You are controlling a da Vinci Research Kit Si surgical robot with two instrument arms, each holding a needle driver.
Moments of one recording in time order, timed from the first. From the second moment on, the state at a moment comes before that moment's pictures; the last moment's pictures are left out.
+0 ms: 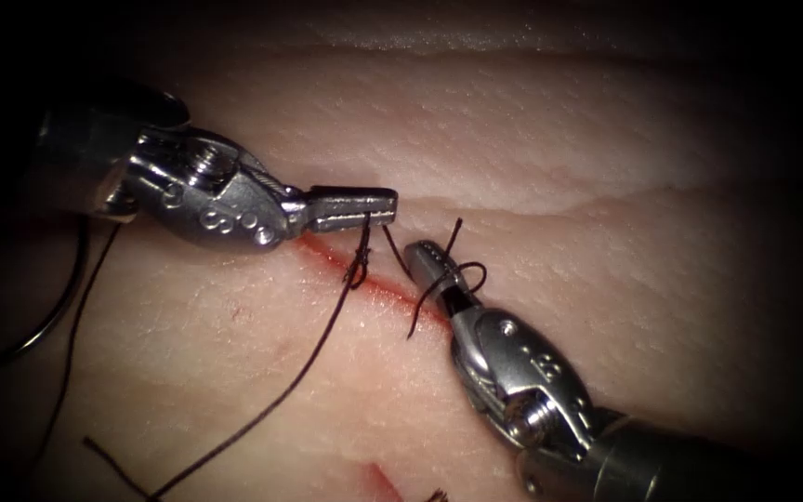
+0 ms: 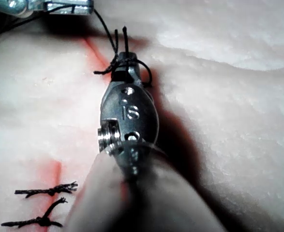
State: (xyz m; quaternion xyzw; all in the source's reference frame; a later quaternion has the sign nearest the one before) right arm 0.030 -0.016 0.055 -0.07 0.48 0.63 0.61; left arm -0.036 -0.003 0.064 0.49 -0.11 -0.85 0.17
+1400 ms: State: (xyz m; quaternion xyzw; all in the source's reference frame) right arm 0.031 -0.025 0.054 0.00 0.54 0.43 0.72; left arm -0.028 0.016 0.065 0.48 -0.11 -0.87 0.09
